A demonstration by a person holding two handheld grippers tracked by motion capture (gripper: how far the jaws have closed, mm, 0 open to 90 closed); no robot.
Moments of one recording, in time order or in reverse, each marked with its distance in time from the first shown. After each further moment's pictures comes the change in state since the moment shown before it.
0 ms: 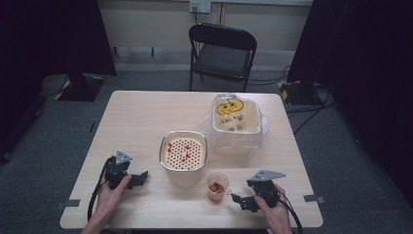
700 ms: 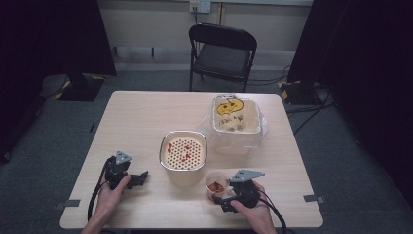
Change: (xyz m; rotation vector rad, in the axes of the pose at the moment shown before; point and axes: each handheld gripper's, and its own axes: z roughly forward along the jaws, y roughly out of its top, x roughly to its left) left arm 0.000 0.000 0.000 -0.001 0.000 0.000; right arm 0.039 0.026 0.030 -0.034 0.097 -0.075
